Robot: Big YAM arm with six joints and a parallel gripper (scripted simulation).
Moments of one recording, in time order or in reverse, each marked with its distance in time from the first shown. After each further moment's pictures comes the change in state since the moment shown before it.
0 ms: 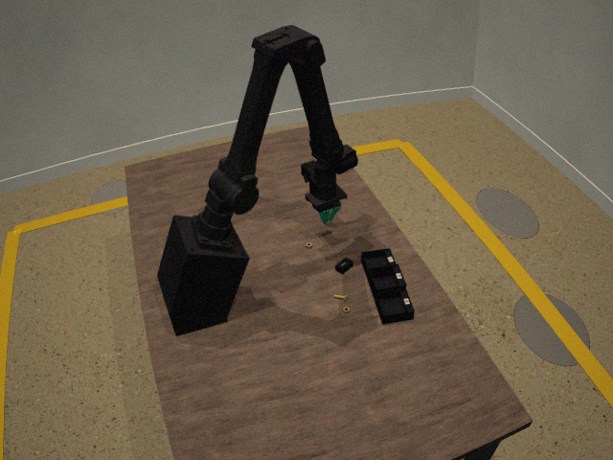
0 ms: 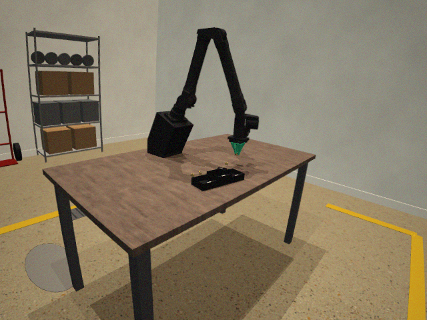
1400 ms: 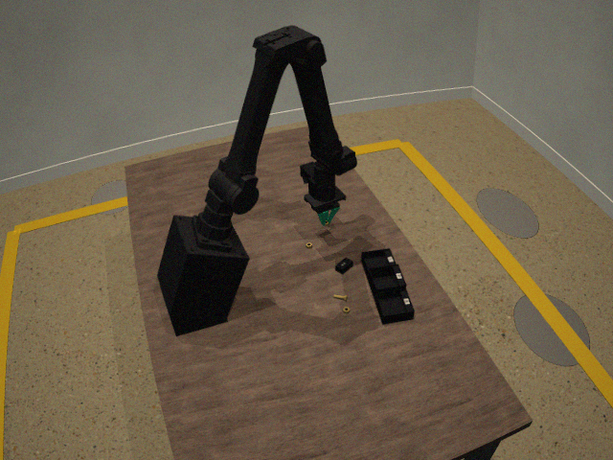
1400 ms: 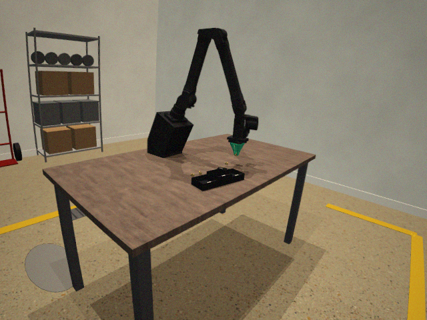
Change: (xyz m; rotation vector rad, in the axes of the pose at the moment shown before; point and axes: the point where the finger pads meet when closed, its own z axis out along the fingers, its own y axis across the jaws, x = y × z) arm 0.000 0.005 0.003 -0.011 0.003 0.002
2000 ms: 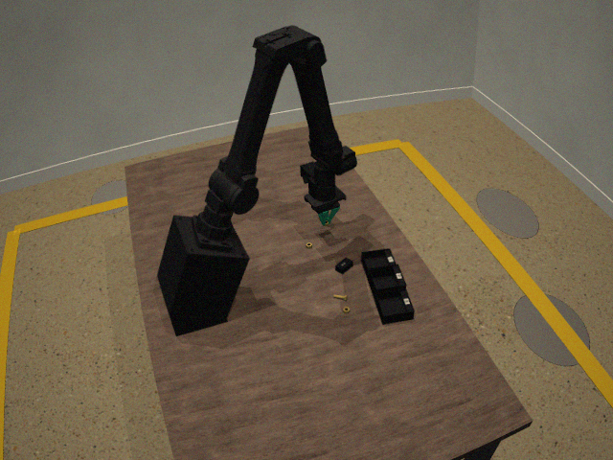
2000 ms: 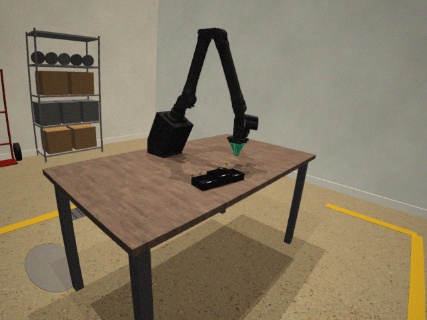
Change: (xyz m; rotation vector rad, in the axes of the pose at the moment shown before) arm 0.000 -0.001 0.000 0.002 -0.001 0.000
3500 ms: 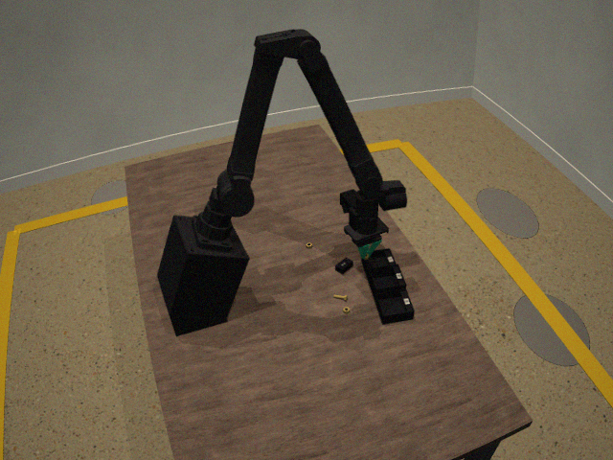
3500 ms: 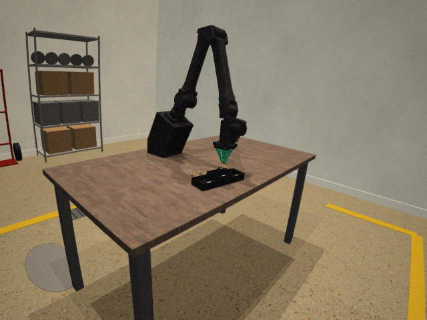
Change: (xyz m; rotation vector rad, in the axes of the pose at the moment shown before) arm 0.183 -0.019 -0.006 -0.004 0.009 0.040
